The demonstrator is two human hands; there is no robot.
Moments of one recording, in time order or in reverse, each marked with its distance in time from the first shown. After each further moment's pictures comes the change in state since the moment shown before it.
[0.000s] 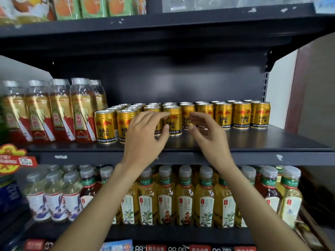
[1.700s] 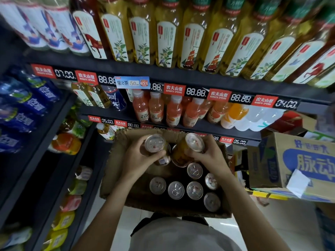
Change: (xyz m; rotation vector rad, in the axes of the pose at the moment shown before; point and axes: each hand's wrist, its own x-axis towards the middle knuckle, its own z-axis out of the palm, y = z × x) left_hand -0.434 0.037 -0.045 -0.540 -0.665 -1.325; right_hand -0.367 0.065 0.049 0.030 -0.456 1.151
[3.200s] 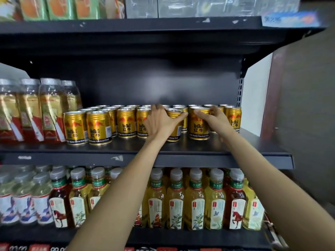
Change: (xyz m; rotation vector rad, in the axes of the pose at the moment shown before) left_hand 0.157 0.505 0.069 0.585 0.684 0.696; right_hand 0.081 -0.357 -0.282 0.082 0.393 -0.688
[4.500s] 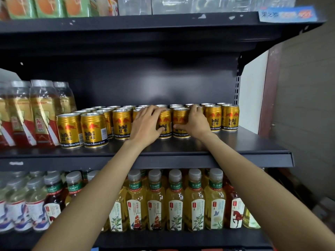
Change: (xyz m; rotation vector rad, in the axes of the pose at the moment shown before) left_hand 0.007 -0.052 -0.003 0.106 -0.072 0.479; right_hand 0.024 0.011 0.050 -0.727 0.050 -0.179
